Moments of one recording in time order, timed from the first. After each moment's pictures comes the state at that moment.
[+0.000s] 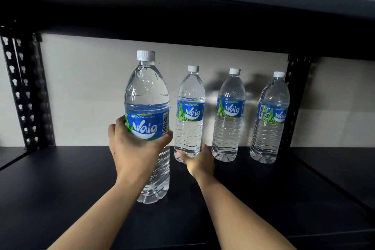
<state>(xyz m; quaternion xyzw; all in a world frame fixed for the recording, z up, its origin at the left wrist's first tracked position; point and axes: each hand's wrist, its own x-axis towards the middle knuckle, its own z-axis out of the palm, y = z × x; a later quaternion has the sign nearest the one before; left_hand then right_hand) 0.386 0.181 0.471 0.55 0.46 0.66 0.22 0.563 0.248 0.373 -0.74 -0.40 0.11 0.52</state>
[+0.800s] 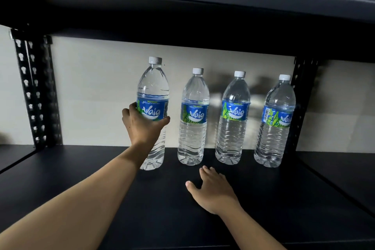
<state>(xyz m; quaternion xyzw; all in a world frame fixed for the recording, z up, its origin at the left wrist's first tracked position) 0.409 0.287 0.478 0.56 0.49 0.64 0.19 0.571 0.172 0.370 -0.78 -0.61 0.08 0.11</state>
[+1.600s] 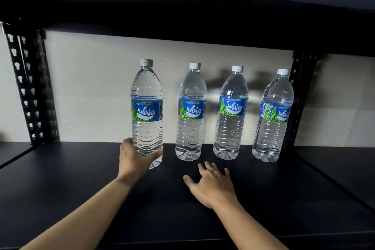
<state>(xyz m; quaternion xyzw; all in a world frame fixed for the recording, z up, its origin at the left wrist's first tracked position) 0.380 0.286 0.382 0.62 0.54 0.51 0.25 0.565 0.166 0.375 -0.81 -0.58 0.04 0.11</state>
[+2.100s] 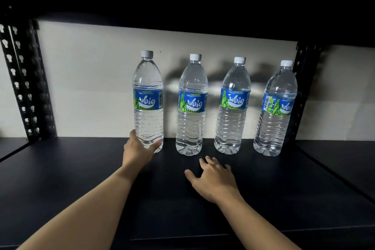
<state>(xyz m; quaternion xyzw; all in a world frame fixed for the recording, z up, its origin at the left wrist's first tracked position) 0.394 0.310 0.380 0.63 0.57 0.46 0.26 0.565 0.168 0.376 -0.81 -0.58 0.04 0.11</state>
